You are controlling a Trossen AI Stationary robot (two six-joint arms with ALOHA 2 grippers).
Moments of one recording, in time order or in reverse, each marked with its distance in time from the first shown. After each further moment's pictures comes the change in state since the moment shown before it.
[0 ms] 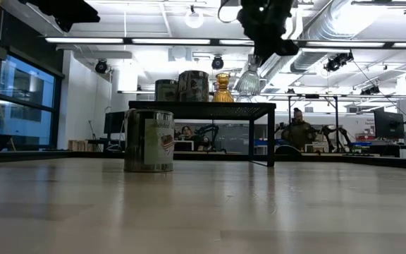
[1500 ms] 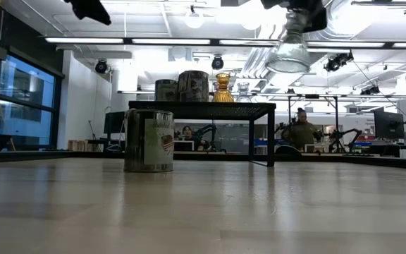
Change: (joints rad) left arm 0.000 0.415 0.452 -0.419 -0.119 0.052; right arm 0.443 -0.149 -0.182 -0.109 -0.096 0.093
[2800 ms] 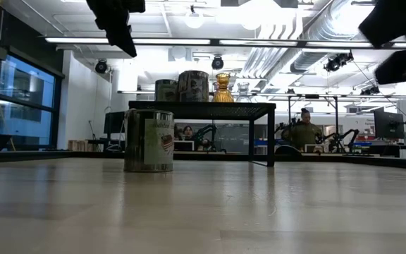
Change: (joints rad) left arm 0.000 0.339 0.062 0.000 0.065 0.032; right arm 0.625 0.001 -0.613 0.392 -0.015 0.082
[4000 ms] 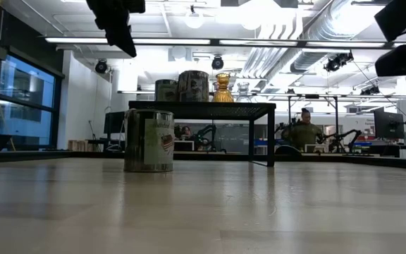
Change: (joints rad) left arm 0.000 0.000 0.000 -0.001 -0.003 -0.025; right arm 0.082 -0.009 -0.008 -0.027 0.135 -0.039
